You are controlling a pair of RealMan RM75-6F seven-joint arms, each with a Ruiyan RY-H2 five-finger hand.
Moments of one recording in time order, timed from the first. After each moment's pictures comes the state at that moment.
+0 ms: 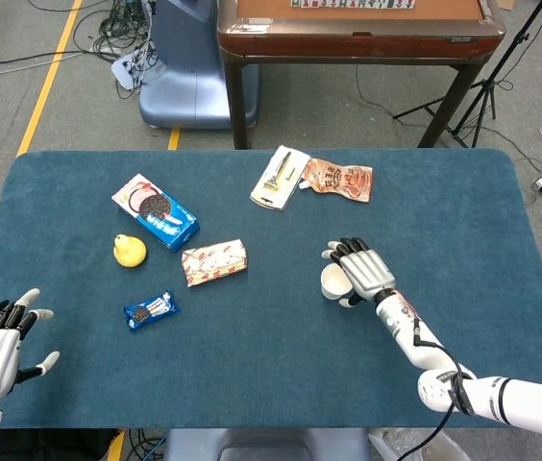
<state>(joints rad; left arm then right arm) -0.08 -1.15 -0.04 -1.73 1.47 1.50 0.17 0.76 -1.39 0.17 -1.59 -0.89 0.80 -0.42</state>
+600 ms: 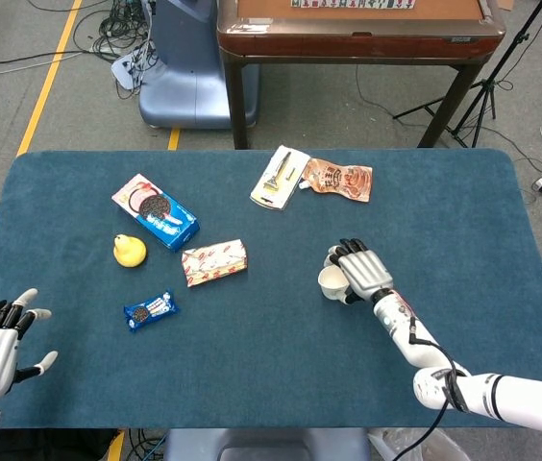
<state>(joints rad) -0.08 -1.15 -0.05 -1.72 1.46 1.50 0.17 0.79 -1.41 0.14 -1.57 -0.85 0.82 -0.41</state>
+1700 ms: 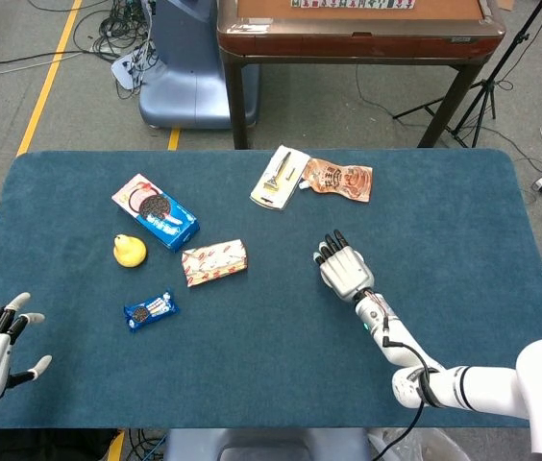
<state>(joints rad) -0.06 -1.13 -0.04 -1.74 1.47 1.52 0.16 0.93 -1.50 0.02 -1.51 -0.79 0.94 -0.96</state>
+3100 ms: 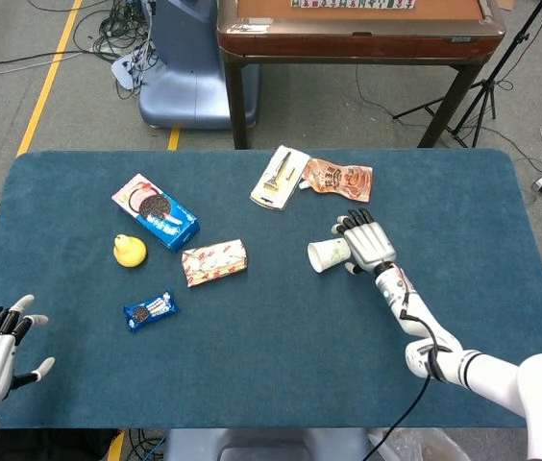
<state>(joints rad) -0.05 -1.13 -0.03 -1.76 1.46 1.51 0.20 0.85 -1.60 0.14 -1.09 -1.04 0.78 -0.27</state>
